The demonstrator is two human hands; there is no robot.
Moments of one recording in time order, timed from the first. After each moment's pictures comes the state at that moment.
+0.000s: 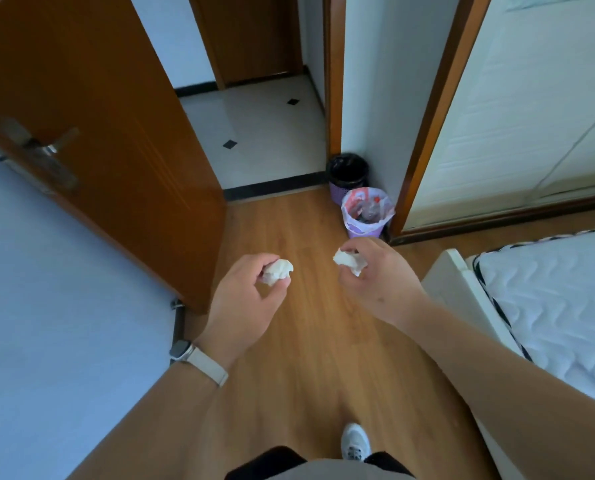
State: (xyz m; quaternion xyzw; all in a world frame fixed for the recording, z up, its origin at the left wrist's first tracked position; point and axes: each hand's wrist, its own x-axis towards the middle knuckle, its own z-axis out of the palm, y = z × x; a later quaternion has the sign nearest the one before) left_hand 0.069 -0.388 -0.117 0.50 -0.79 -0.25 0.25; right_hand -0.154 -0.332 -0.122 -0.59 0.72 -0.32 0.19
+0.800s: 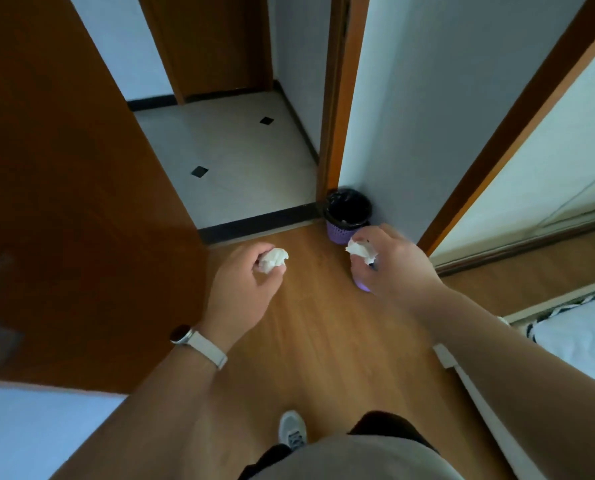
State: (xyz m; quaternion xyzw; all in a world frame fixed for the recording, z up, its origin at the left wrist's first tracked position) left_hand 0.081 -0.810 -0.140 0.44 -0.80 -0.32 0.25; right_hand -0.142 -0.710 -0.109 -0.57 0.78 -0.22 0.09
